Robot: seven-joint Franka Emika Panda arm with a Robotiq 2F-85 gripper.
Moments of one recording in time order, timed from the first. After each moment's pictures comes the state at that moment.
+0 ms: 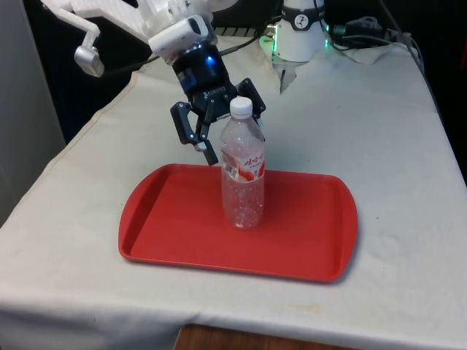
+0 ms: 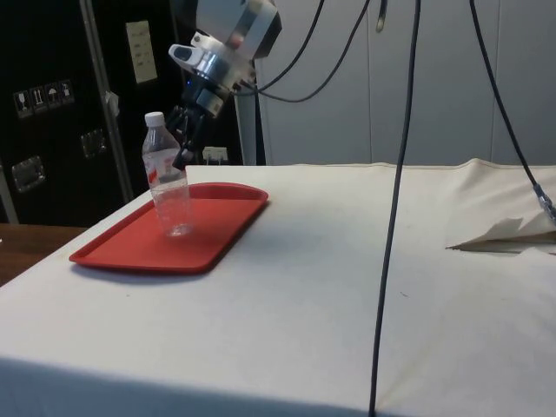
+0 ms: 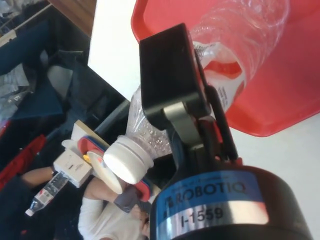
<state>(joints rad) 0.05 0.61 -0.31 -1.73 1.19 2.34 -1.92</state>
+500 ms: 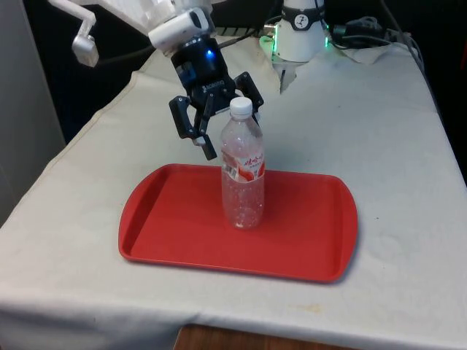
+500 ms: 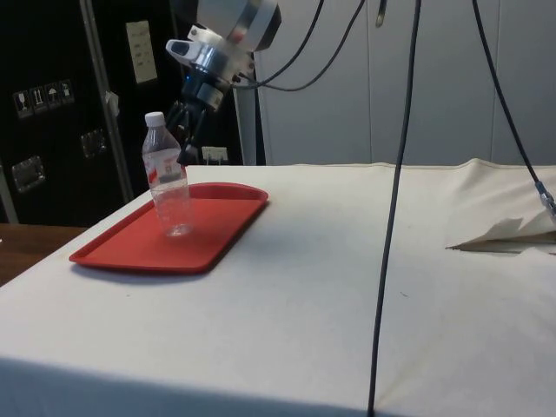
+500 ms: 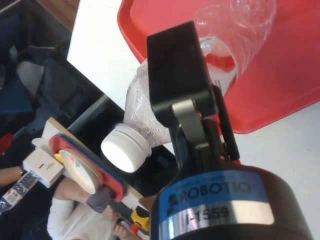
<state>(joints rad) 0.05 0.60 -0.31 -1.73 1.09 2.34 -1.86</state>
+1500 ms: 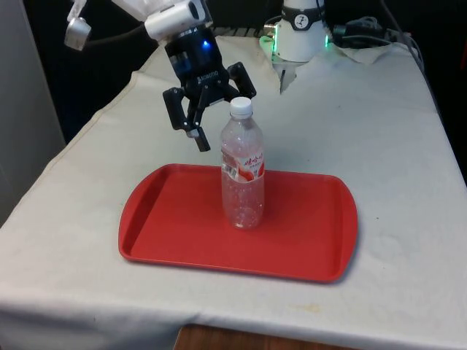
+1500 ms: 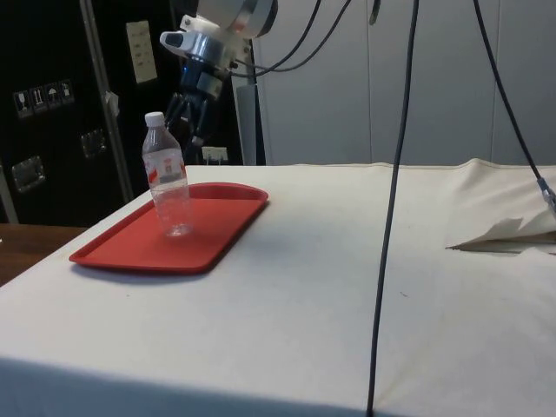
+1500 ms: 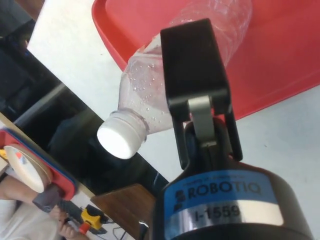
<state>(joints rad) 0.06 0.58 -0.34 -1.69 0.91 2.29 -1.75</state>
